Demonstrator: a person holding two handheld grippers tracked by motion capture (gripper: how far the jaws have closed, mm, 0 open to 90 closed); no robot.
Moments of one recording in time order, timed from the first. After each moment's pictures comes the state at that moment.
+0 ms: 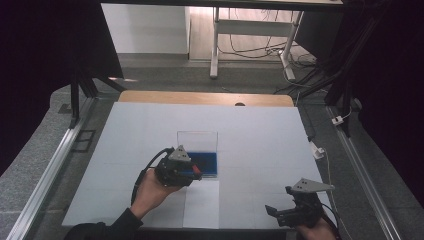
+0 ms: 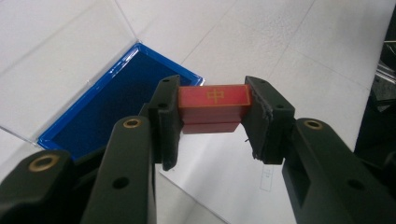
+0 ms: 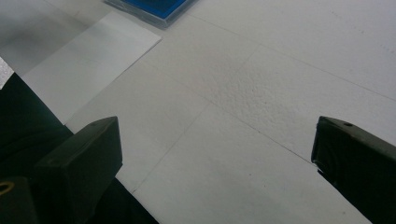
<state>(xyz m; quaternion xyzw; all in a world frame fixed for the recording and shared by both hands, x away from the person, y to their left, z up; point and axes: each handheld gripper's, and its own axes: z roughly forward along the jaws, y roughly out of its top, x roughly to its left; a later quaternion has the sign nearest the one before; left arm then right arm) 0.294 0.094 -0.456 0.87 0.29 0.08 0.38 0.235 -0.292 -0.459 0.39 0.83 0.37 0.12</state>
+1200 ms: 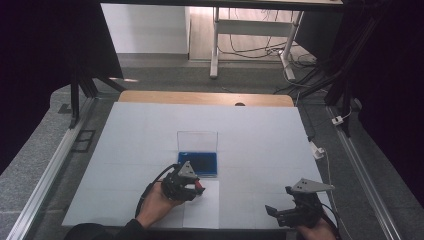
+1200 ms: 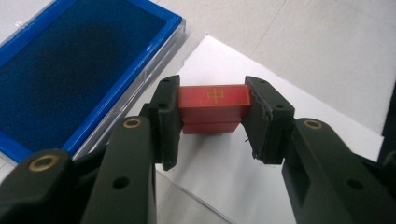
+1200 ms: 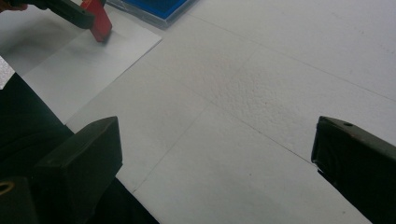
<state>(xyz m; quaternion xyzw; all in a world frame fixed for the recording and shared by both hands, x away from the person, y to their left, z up) 0.282 0.077 -0.505 0.89 0.28 0.07 0.34 0.234 -0.292 -0.459 0.39 0.83 0.37 0.12</state>
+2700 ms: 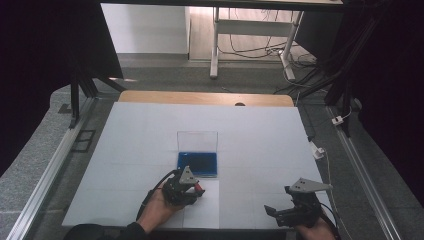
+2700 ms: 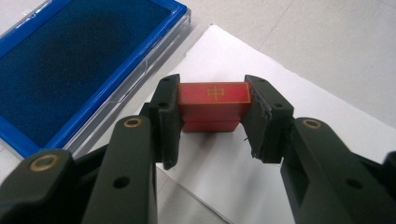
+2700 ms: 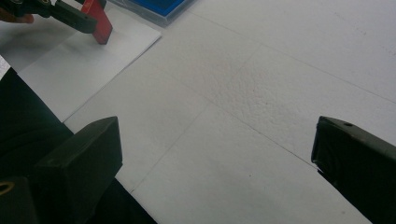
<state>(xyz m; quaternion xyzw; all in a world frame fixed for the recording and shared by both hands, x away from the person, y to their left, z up) 0.268 0.073 -0.514 0.89 0.30 0.10 0.34 0.236 -0.289 -0.459 0.38 0.84 0.37 0.12</state>
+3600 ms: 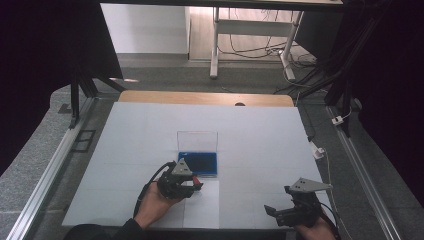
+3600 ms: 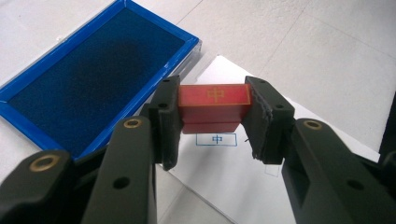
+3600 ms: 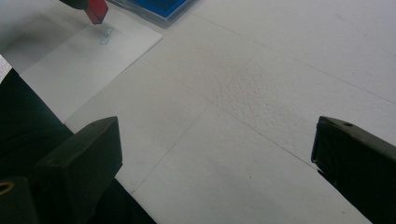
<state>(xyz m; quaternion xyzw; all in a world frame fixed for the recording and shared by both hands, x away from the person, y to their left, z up) 0.278 0.088 -0.495 0.87 0.31 0.09 0.37 0.236 -0.289 -0.459 0.38 0.84 0.37 0.12</state>
